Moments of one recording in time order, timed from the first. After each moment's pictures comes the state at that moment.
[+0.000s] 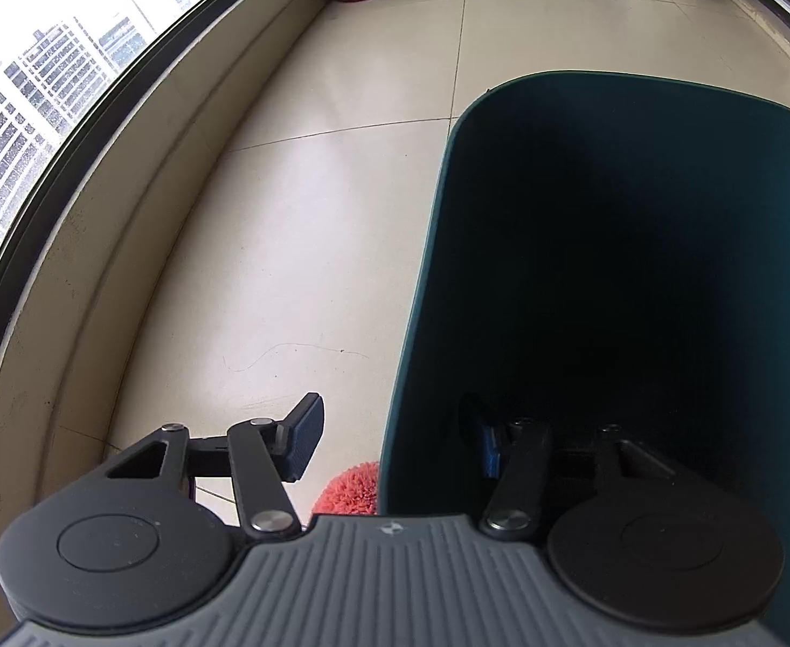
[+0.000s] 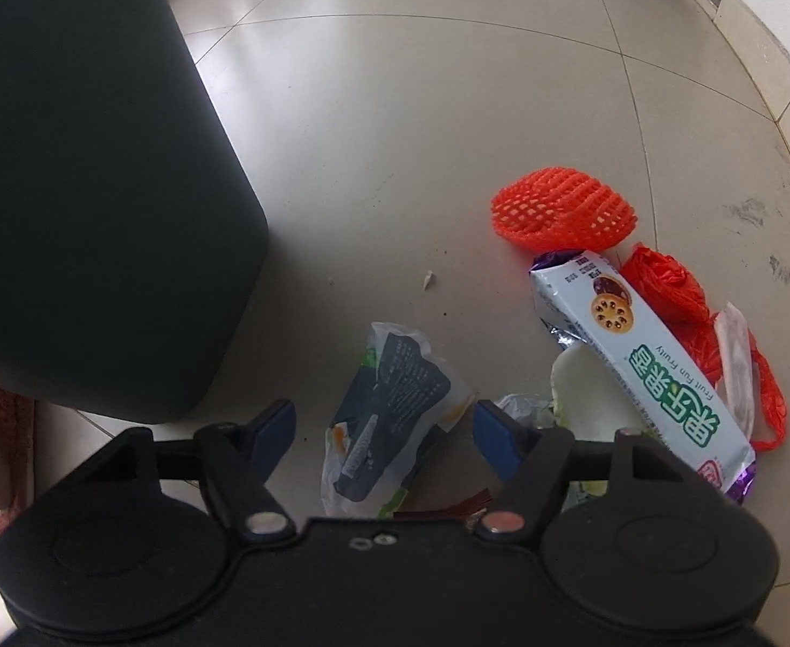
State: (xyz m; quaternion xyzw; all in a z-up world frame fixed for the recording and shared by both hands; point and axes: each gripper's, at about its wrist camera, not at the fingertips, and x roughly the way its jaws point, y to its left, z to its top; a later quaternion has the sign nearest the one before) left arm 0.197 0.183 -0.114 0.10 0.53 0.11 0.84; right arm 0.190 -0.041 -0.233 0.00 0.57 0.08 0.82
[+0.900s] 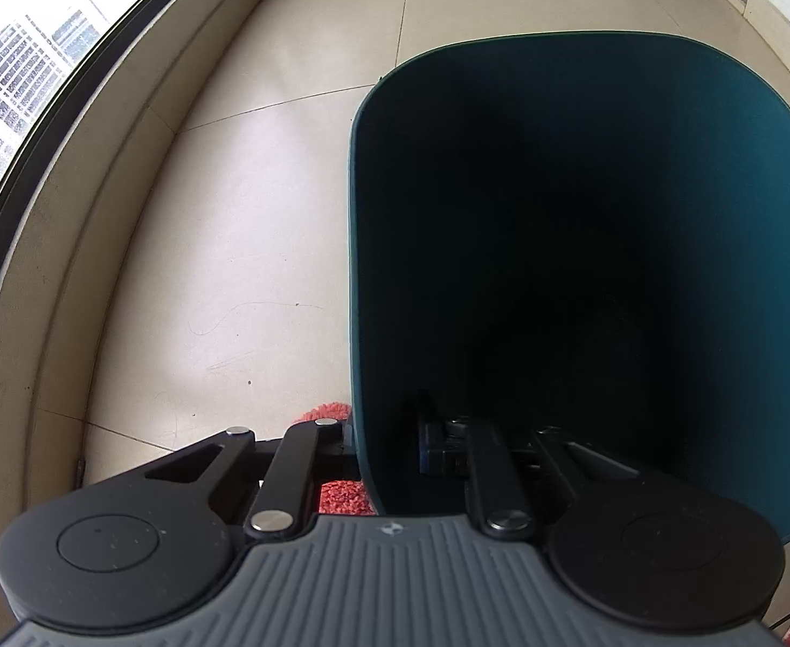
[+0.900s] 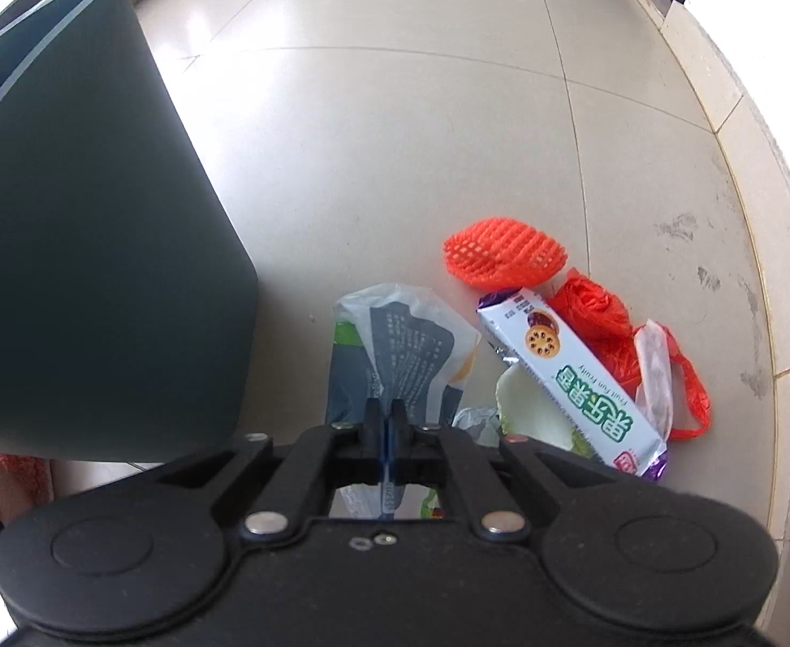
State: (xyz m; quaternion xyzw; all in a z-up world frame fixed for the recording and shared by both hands) left arm 0.175 0.142 -0.095 0.11 0.56 0.06 0.82; right arm 0.188 -0.048 -0.123 -0.01 0.55 0.04 0.84
